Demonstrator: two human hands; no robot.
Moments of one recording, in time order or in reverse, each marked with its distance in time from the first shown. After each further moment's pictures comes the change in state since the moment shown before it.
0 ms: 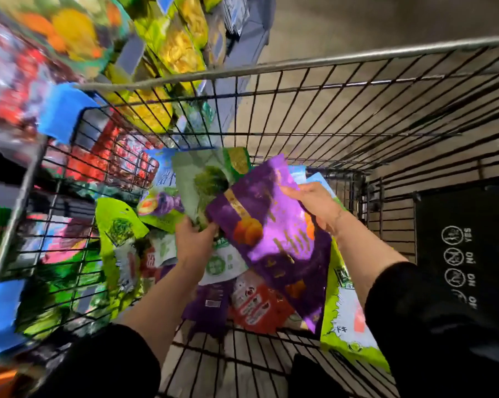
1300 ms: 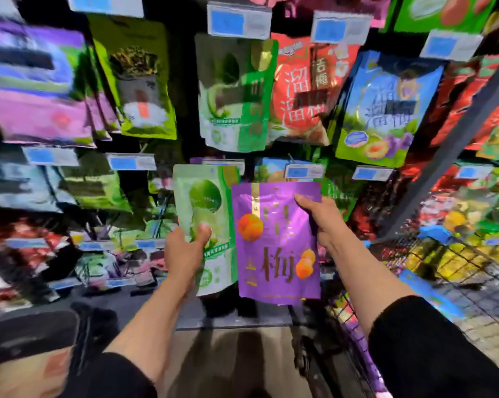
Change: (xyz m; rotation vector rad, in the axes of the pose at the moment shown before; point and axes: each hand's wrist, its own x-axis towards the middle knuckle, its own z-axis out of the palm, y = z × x) left_hand -0.397 -0.147 -0.463 -0.479 1.142 0.082; right_hand -0.410 0.038 0.489 -0.344 -0.834 -0.488
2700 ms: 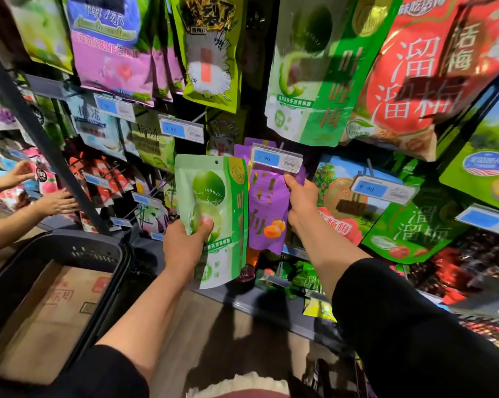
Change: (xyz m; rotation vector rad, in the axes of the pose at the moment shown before) left_hand 0.028 -0.035 0.000 -0.015 0.319 -0.146; right_hand 0.136 0.078 0.136 0.115 -0.123 0.091
